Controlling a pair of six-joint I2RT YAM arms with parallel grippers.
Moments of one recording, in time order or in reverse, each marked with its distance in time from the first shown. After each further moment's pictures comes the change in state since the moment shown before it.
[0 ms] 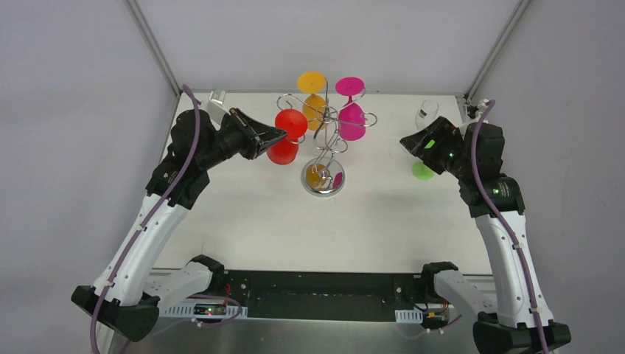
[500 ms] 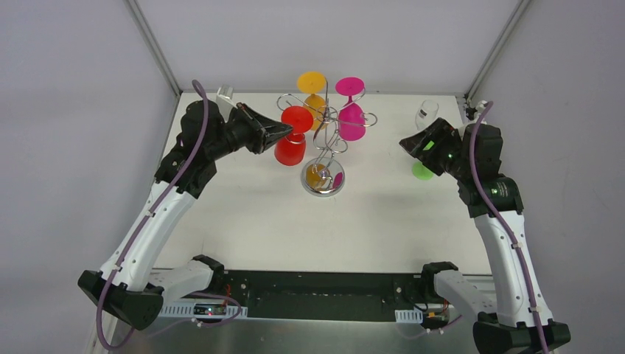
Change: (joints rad) left arm 0.003 0.091 0.039 0.013 0.034 -0.087; right arm 0.000 -0.001 -0.016 0.000 0.003 -0.001
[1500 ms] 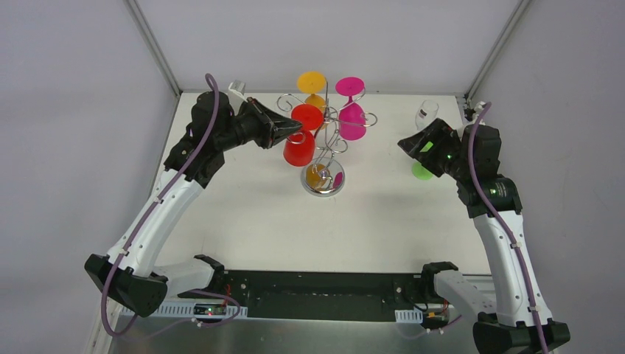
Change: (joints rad) left arm -0.023 0.095 0.067 0.012 0.051 -0.056; right arm 0.000 -0.002 -0.016 0.007 -0.005 0.000
